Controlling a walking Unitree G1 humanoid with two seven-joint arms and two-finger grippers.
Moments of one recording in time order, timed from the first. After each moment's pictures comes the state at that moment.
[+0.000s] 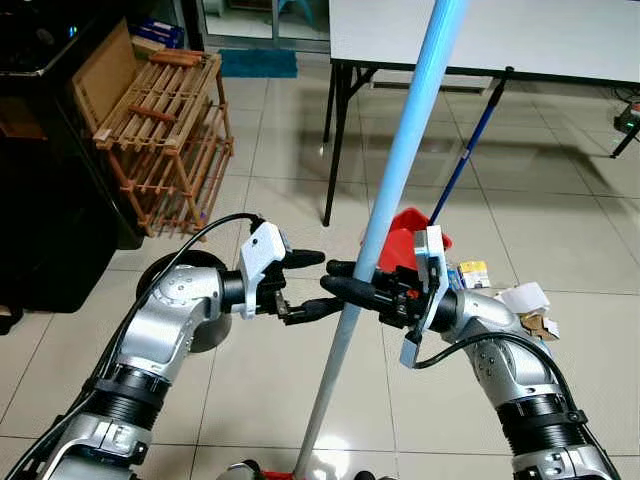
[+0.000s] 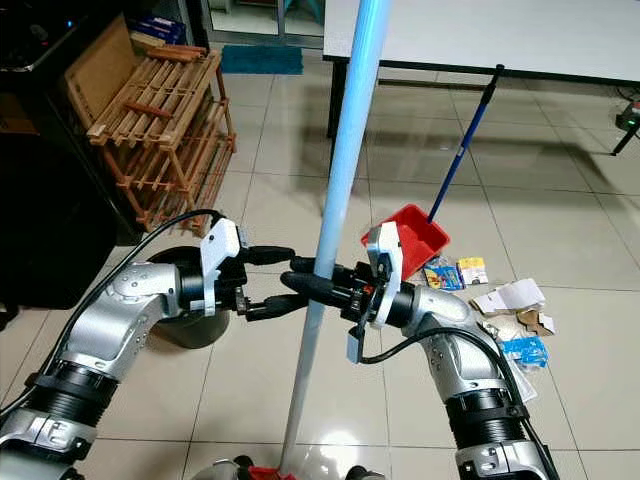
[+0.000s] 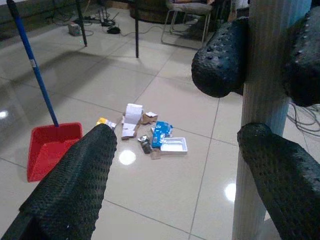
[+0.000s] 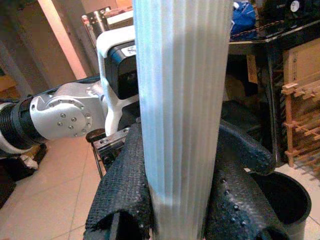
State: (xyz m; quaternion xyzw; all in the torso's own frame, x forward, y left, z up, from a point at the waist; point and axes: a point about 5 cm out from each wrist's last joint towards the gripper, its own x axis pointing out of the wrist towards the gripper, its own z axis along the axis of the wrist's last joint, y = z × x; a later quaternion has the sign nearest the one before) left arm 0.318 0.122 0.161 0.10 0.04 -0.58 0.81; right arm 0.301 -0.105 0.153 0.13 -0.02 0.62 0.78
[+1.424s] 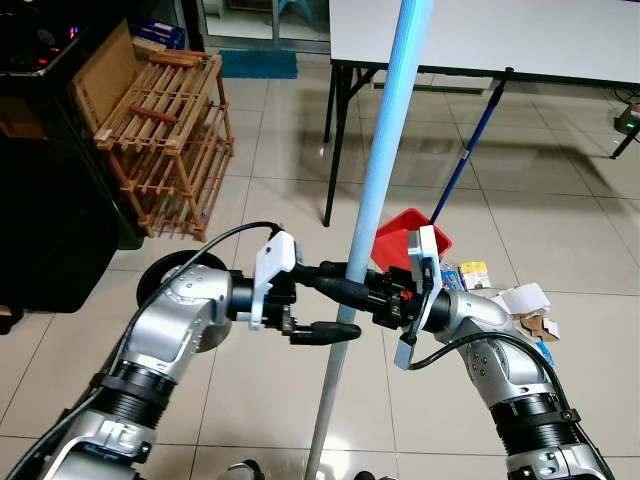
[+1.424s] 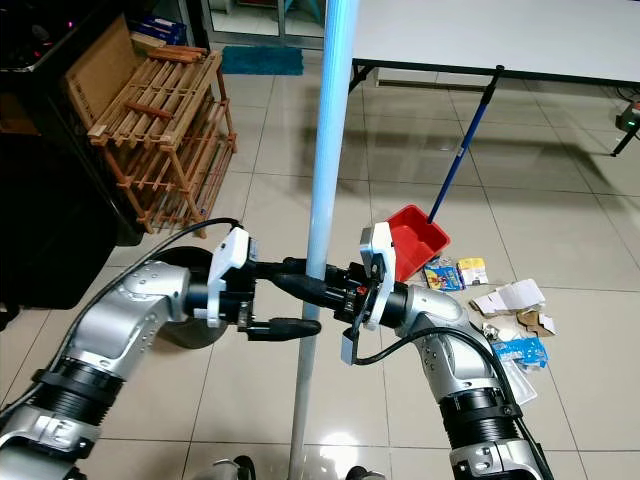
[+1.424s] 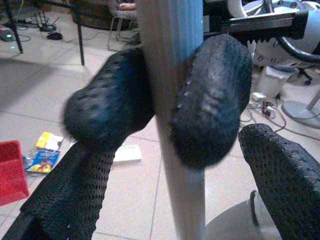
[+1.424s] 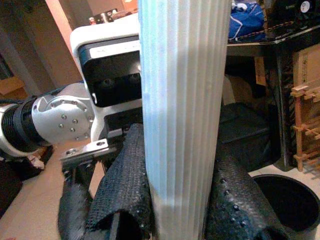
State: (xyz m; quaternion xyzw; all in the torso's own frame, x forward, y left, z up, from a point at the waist) left arm 0.306 0.107 0.163 0.08 0.06 -0.67 0.74; right arm 0.301 -0.100 0.154 0.13 -0.02 0.62 0.77
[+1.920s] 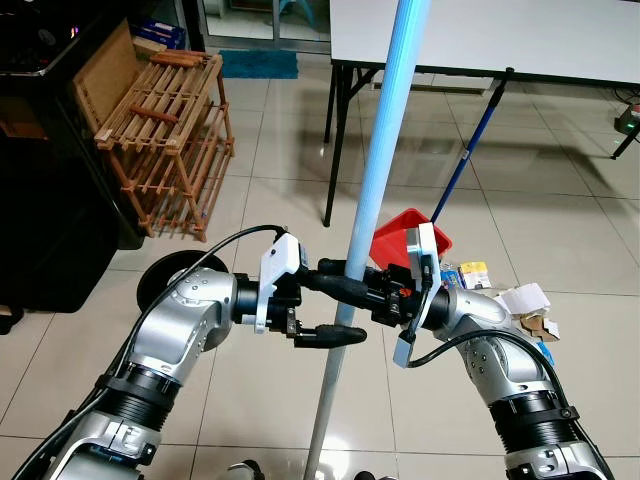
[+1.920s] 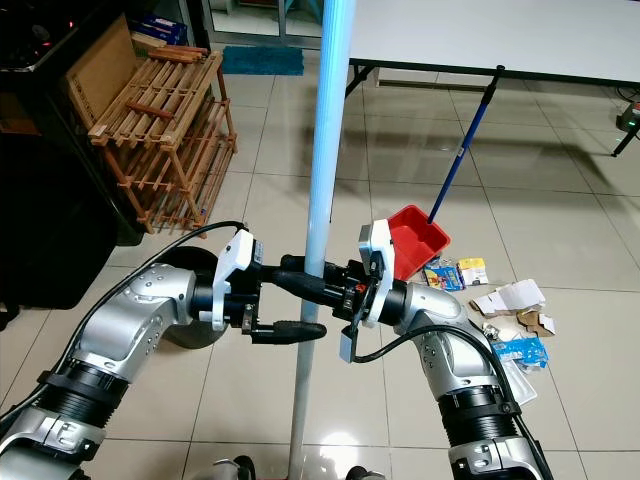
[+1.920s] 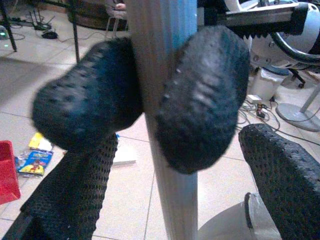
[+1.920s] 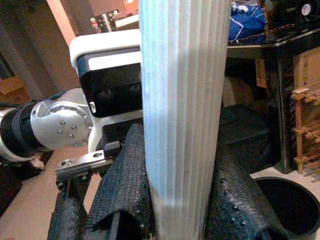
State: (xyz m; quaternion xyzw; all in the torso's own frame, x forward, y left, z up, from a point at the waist) left arm 0.304 0.104 0.159 0.07 0.06 -0.67 0.73; right arm 0.301 -0.099 0.156 0.13 -0.03 0.63 0.77
